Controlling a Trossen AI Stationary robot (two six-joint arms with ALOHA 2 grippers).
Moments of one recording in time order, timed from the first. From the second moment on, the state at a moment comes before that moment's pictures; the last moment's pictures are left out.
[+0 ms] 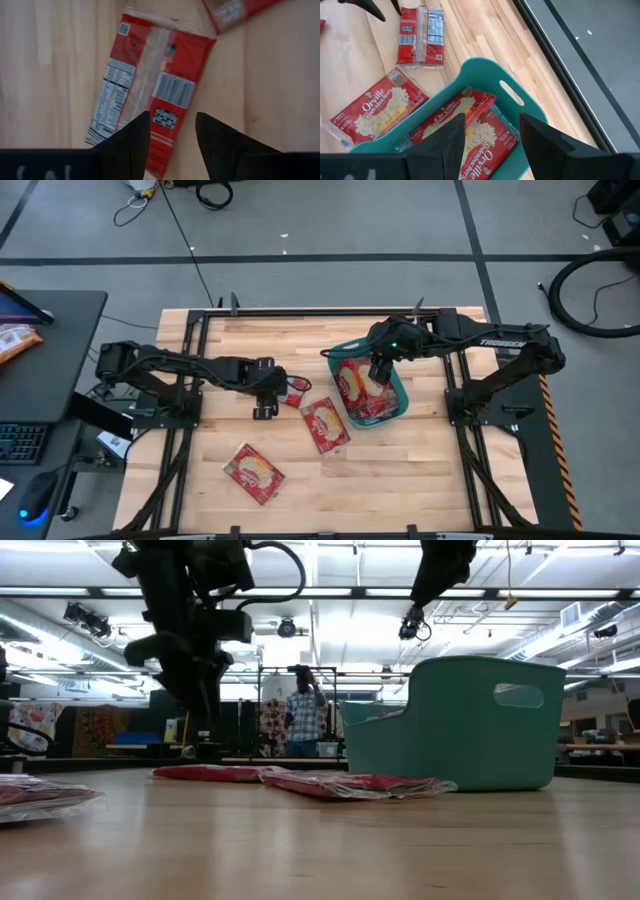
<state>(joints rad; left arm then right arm) 0.03 1.45 0.89 -0.62 -0.20 0.12 -0.07 1.35 1.43 -1.03 0.32 0.23</state>
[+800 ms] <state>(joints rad) 0.03 1.62 0.89 -0.60 -0.17 0.35 -0.07 1.35 1.42 -1.03 0.31 0.25</state>
